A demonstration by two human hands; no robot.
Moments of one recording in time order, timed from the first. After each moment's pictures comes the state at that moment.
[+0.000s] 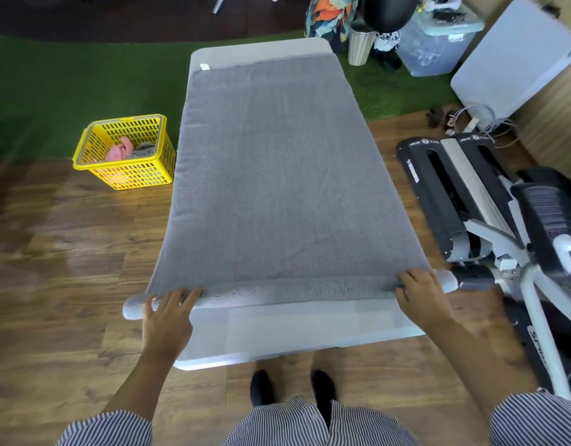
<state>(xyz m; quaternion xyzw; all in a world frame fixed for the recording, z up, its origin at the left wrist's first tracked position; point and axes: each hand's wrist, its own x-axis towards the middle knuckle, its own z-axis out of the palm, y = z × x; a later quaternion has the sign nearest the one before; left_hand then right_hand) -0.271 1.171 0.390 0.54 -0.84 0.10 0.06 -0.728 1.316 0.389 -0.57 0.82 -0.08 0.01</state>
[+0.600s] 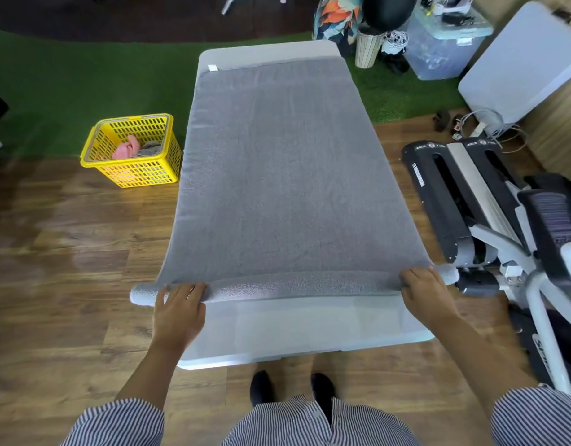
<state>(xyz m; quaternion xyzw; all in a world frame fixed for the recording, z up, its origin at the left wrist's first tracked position) -0.285 1.163 0.397 0.54 -0.84 0.04 0.05 -0.735 1.302 0.399 -0.58 0.81 -0.08 0.05</state>
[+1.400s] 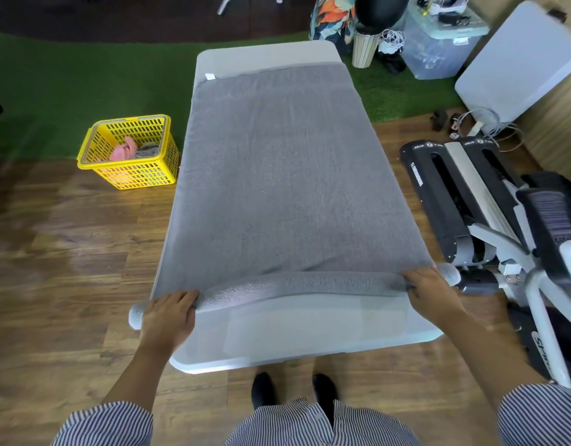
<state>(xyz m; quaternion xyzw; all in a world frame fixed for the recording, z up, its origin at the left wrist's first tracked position) -0.261 1.151 0.406 0.53 -0.84 -0.03 -0.01 -0.740 1.298 0.410 -0.56 0.81 -0.07 0.16</state>
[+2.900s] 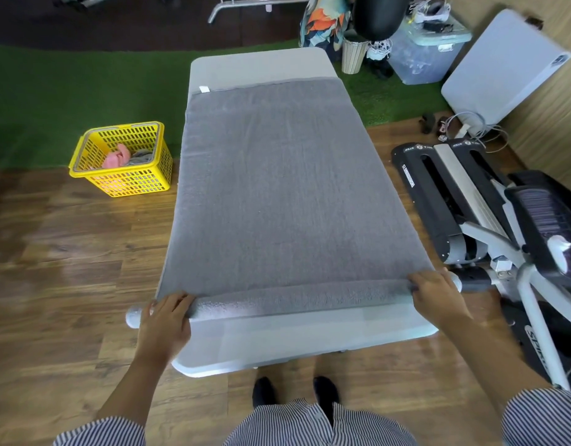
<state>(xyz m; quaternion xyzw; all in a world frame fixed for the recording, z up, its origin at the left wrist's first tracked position) -0.244 1.154 0.397 0.54 -0.84 0.01 0.06 -0.737 1.315 0.403 -0.54 0.84 -0.03 0.08</state>
